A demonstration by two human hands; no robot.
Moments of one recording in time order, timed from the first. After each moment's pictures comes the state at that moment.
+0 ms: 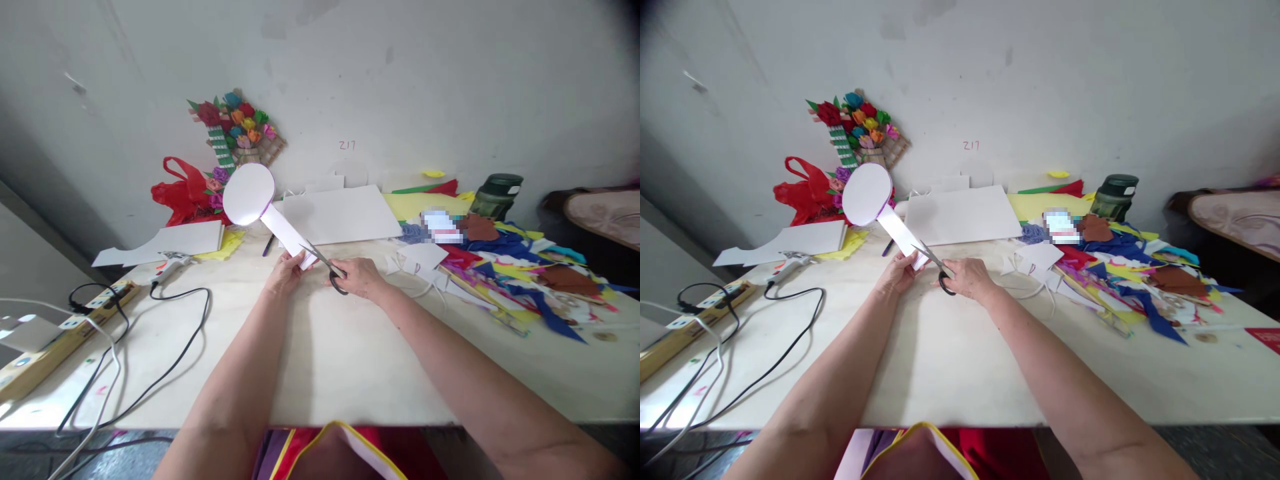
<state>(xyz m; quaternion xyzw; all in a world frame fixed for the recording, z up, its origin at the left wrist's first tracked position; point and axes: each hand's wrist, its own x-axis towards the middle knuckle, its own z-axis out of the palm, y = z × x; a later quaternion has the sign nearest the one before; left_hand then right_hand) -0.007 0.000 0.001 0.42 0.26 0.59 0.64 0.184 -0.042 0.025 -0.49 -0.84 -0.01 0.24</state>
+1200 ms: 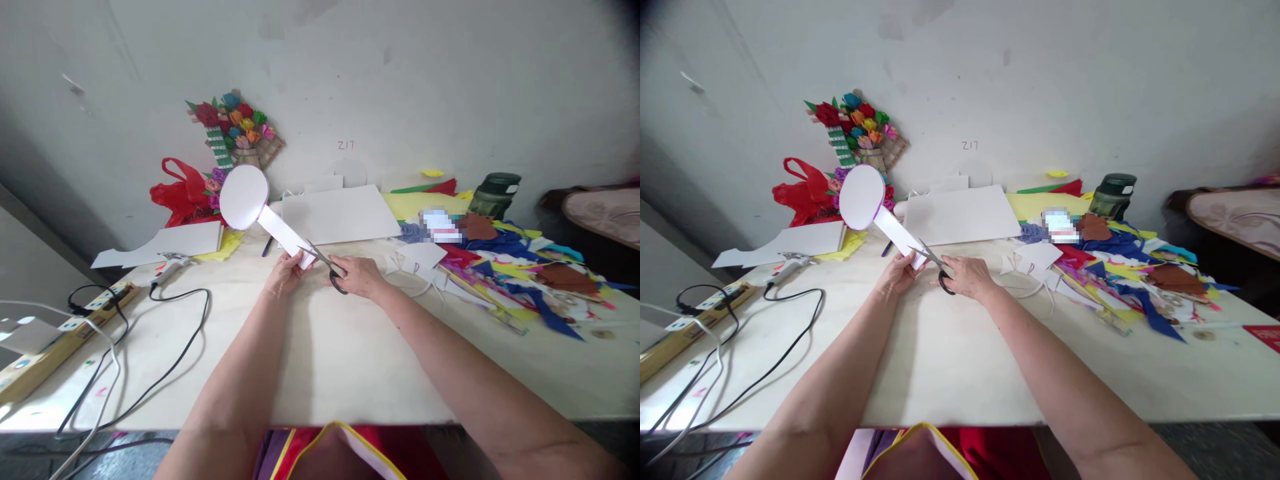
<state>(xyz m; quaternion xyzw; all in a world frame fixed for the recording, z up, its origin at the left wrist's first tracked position) -0.009 0.000 0.001 0.40 0.23 0.58 0.67 0.185 -0.048 0.031 -0.50 -0.83 -0.01 0.23</state>
